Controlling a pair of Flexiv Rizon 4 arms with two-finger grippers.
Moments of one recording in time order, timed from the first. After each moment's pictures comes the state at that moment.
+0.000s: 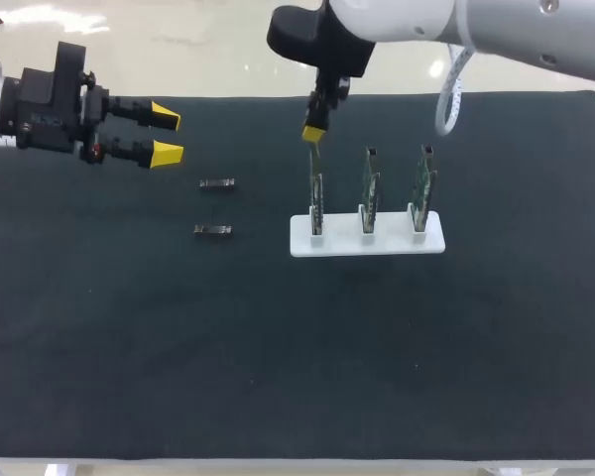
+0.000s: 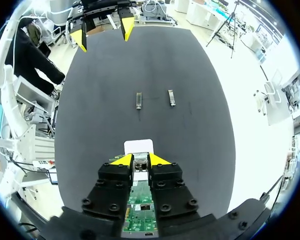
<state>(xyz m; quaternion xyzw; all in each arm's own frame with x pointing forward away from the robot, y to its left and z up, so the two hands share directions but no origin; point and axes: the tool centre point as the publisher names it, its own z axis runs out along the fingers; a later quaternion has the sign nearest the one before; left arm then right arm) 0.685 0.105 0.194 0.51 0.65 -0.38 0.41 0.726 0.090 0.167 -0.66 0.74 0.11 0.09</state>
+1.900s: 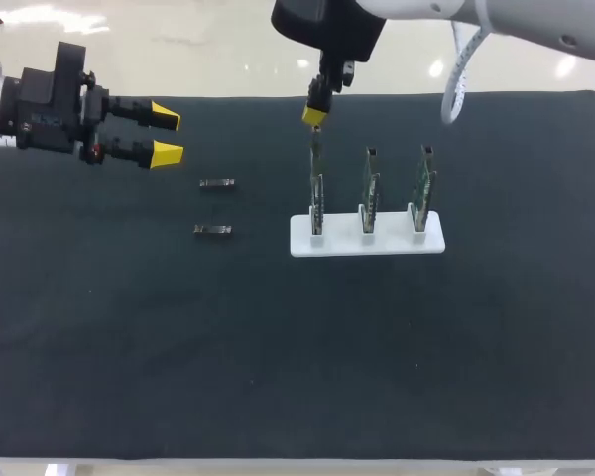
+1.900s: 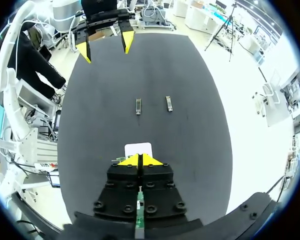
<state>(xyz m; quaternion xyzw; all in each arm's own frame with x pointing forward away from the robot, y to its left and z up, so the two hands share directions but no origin) 0.685 0.105 0.194 0.51 0.65 -0.38 0.41 0.729 0.089 0.187 -0.66 0.74 0.12 0.10</state>
